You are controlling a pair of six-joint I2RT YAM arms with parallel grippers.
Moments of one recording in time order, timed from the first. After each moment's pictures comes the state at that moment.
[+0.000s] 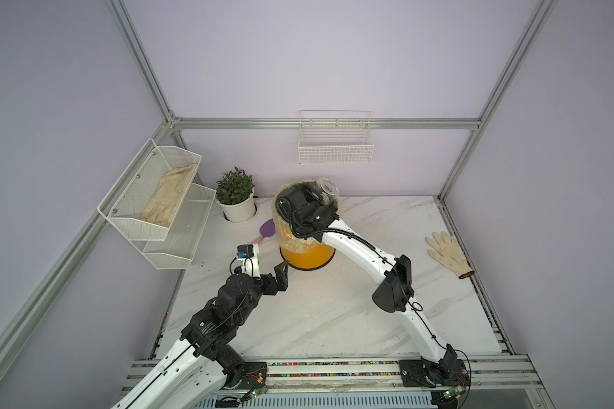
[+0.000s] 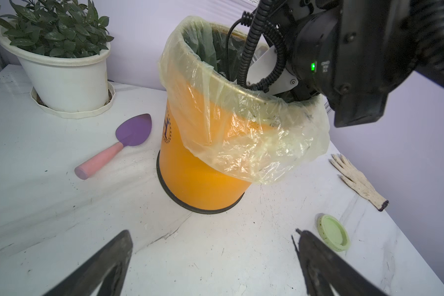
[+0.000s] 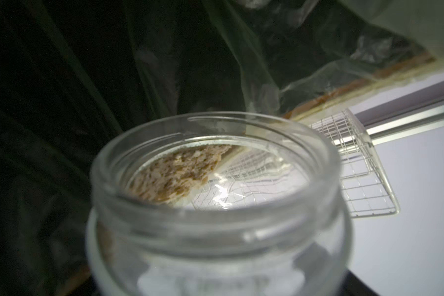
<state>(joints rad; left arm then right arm) -0.65 0.60 0.66 -0.38 -0.33 -0.46 0.85 2.39 2.53 -0.76 1.19 -2.01</state>
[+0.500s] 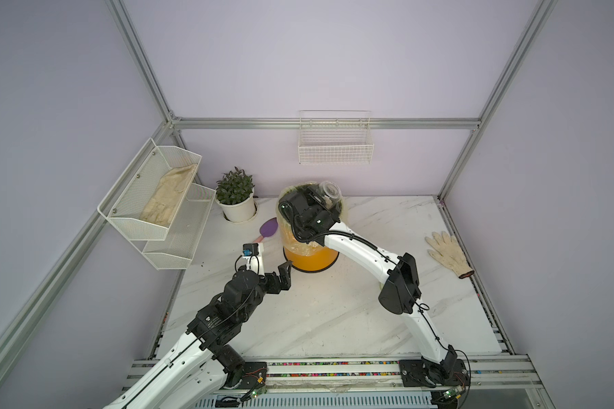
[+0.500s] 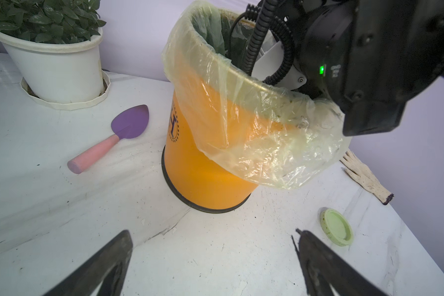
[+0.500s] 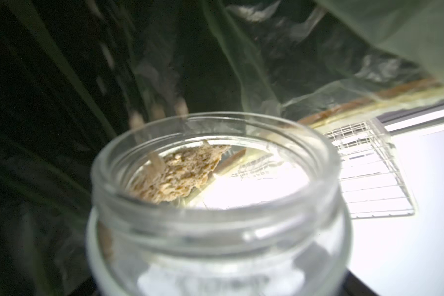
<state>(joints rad) -0.65 0.65 0.66 -0.37 -0.32 -0.47 0.88 2.33 2.37 -0.60 1.29 -2.01</state>
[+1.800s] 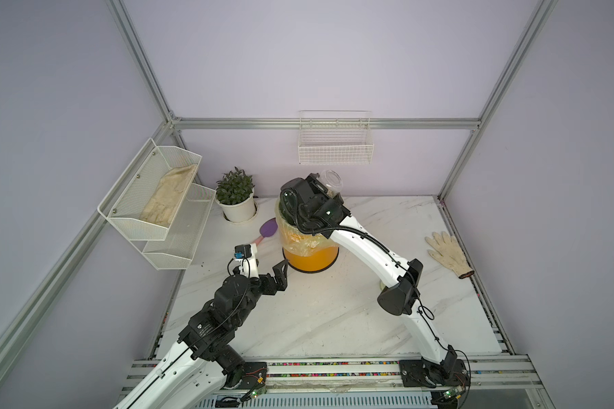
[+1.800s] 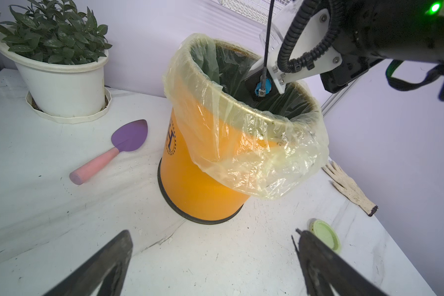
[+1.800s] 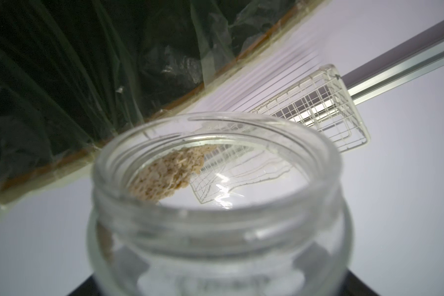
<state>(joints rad) -0.65 0.58 0.65 -0.36 -0.33 -0.47 0.88 2.32 2.65 -0.87 1.16 -2.02</state>
